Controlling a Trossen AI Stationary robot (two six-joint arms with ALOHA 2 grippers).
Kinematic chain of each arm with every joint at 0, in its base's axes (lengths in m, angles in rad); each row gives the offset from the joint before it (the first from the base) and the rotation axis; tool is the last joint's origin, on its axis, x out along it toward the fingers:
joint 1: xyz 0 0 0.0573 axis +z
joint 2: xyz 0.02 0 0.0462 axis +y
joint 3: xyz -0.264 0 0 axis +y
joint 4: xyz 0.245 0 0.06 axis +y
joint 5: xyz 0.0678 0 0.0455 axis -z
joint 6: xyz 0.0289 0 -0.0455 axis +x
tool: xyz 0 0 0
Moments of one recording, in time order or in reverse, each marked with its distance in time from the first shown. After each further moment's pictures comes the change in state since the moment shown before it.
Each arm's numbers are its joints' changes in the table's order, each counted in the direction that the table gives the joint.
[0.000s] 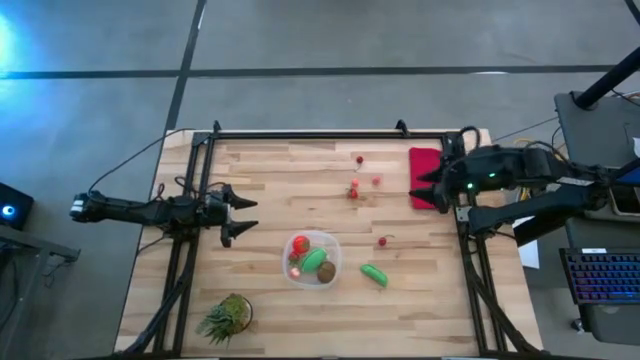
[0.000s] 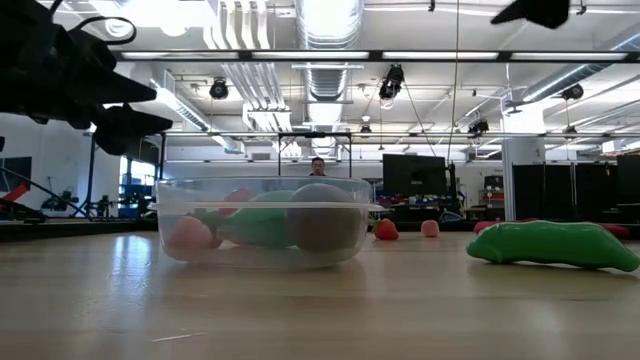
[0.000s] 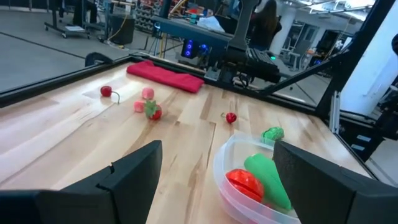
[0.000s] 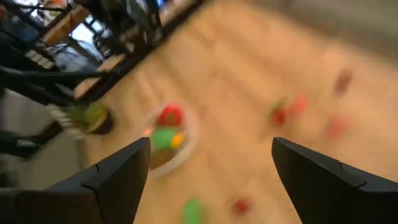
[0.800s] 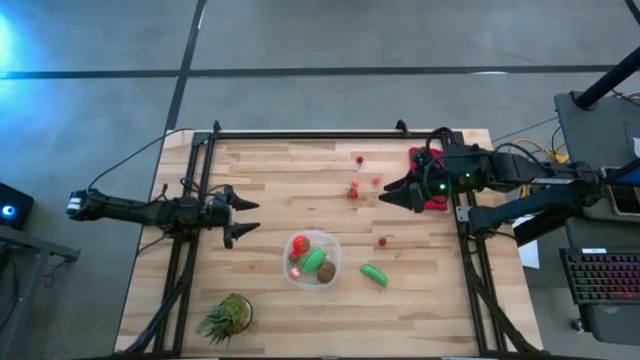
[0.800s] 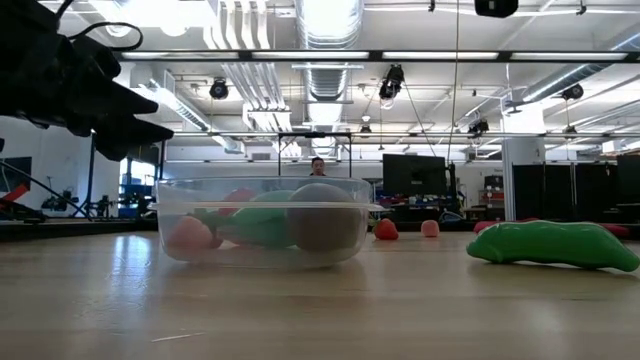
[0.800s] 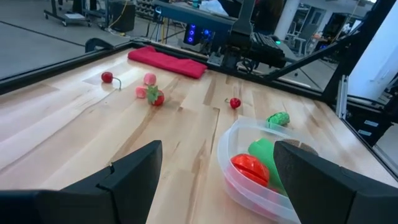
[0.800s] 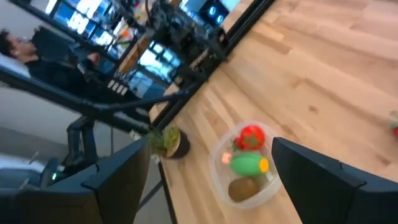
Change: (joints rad) left arm 0.000 0.070 0.000 -0.010 0.005 0.000; right arm 0.004 0.167 -0.004 -0.381 -0.109 0.130
